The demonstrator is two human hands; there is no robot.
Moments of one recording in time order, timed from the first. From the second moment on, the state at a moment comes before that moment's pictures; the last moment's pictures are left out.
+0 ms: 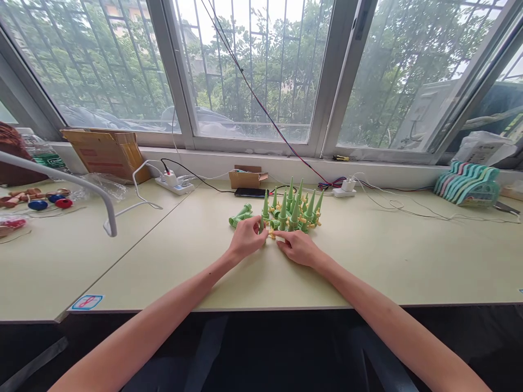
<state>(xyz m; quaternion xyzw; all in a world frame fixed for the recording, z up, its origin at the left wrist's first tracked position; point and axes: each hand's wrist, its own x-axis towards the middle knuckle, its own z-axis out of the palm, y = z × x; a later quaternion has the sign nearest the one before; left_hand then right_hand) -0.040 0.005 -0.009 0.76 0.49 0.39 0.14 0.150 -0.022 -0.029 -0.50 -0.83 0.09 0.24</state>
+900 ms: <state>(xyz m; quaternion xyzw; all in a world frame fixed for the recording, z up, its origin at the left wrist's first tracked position) -0.039 0.003 -0.010 0.79 0.47 0.35 0.17 0.155 -0.021 -0.030 -0.49 -0.79 0.12 0.34</state>
